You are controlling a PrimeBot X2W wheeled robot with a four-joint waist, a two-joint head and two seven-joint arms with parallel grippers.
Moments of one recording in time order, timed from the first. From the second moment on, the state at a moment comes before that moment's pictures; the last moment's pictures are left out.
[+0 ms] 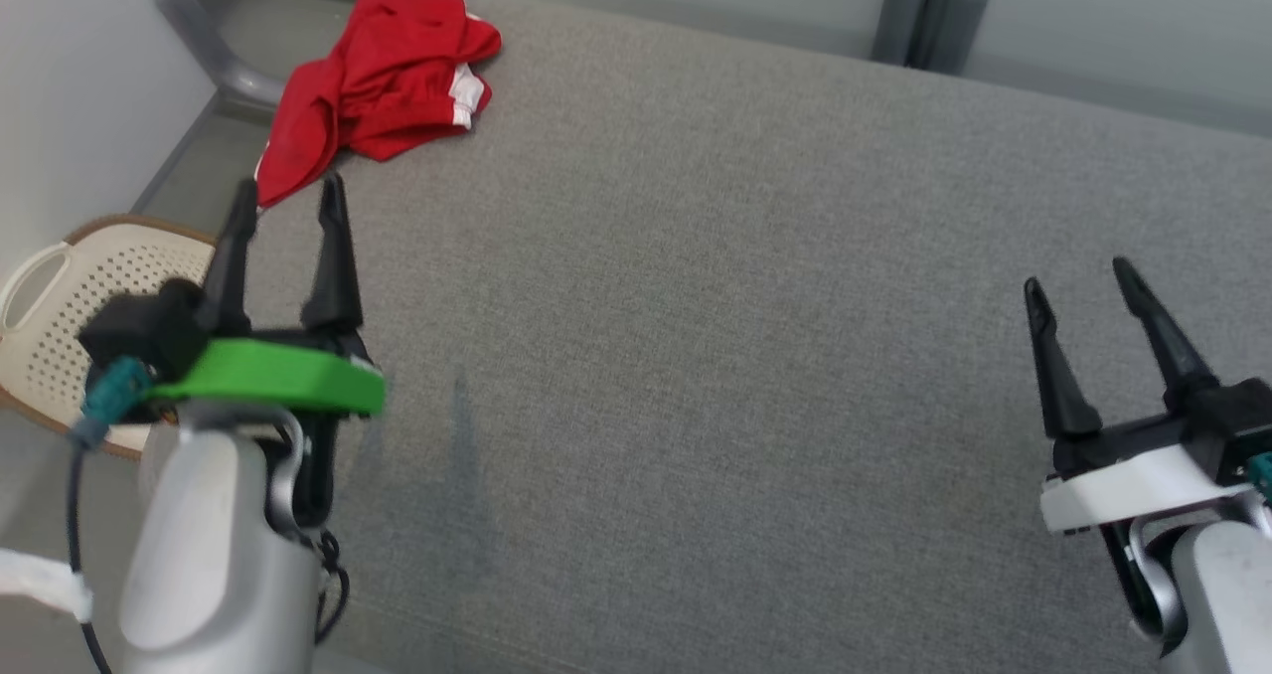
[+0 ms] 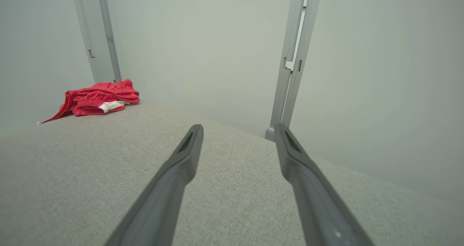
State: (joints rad) left arm -0.40 0.07 -0.05 0.31 -0.36 -0.12 -0.24; right arm -0.11 -0.22 0.00 0.05 0.08 0.13 -0.26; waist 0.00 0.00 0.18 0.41
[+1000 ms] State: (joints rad) left arm -1.16 0.37 0.04 1.09 -0.52 -0.10 -0.07; right arm -0.18 -0.37 -0.05 -0.24 0.13 0.13 -0.27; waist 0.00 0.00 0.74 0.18
